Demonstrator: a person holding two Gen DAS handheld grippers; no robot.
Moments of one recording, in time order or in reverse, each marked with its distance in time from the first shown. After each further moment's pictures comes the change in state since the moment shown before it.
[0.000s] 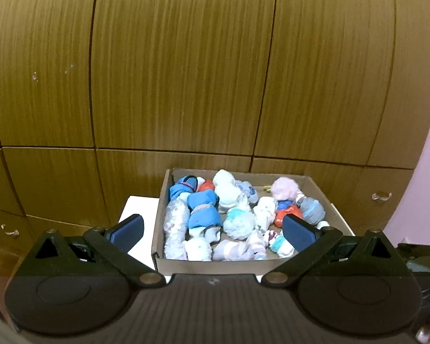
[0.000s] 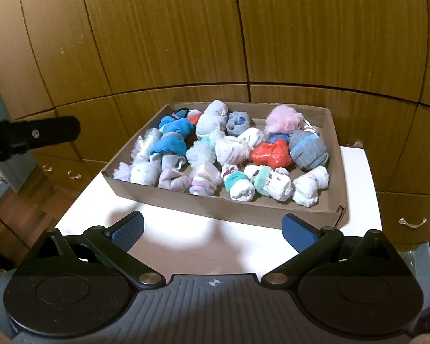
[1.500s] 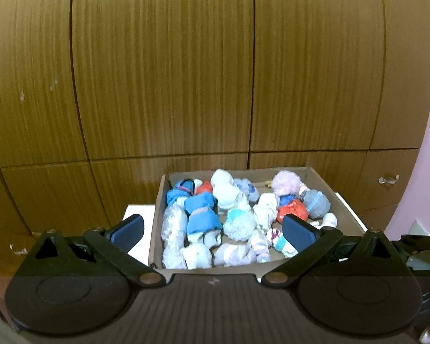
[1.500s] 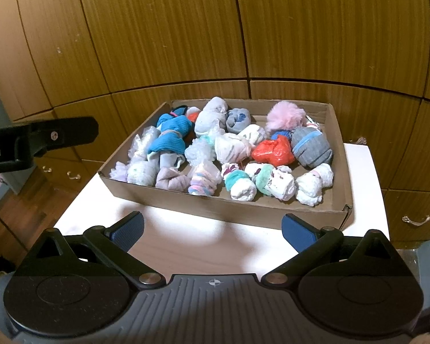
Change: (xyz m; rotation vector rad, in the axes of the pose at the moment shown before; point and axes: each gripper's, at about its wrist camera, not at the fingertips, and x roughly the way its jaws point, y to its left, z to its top) left arm 0.008 -0.009 -0.002 0.099 -0.015 0.033; right arm 0.011 -0.002 -0.002 0.010 0.009 0.006
